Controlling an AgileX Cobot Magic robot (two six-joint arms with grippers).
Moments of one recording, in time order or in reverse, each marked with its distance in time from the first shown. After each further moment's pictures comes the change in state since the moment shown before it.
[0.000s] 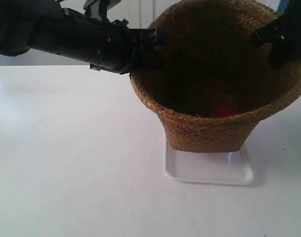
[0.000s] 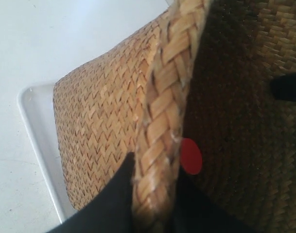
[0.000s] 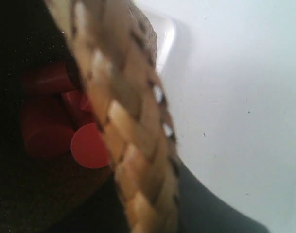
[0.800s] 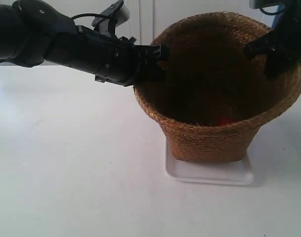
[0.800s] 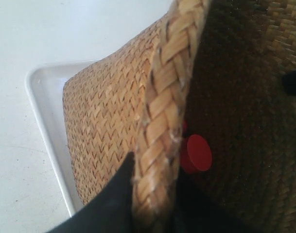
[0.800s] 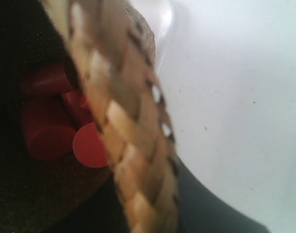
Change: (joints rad) left arm 0.000 0.073 -0.004 -0.002 -0.006 0.000; right arm 0.000 0.070 0.000 -0.021 -0.003 0.029
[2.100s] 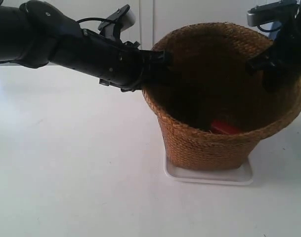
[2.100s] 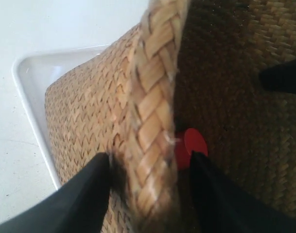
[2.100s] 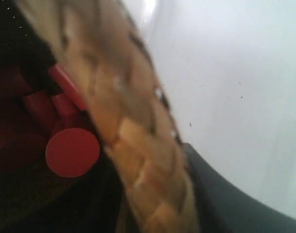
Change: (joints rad) left arm -0.007 0.027 -0.014 0.008 0.037 0.005; right arm 0.000 0.023 0.067 -0.067 -0.064 -0.006
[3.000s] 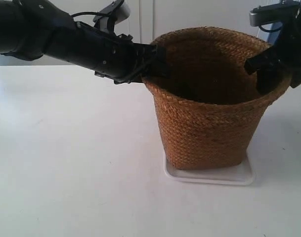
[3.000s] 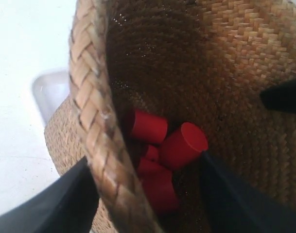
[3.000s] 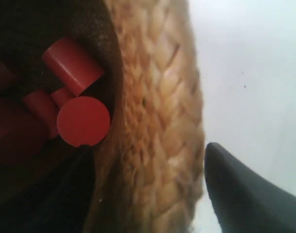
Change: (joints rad) left arm 0.042 0.009 -0.036 0.000 0.026 0.057; right arm 0.000 0.000 0.000 0.000 0.024 0.084
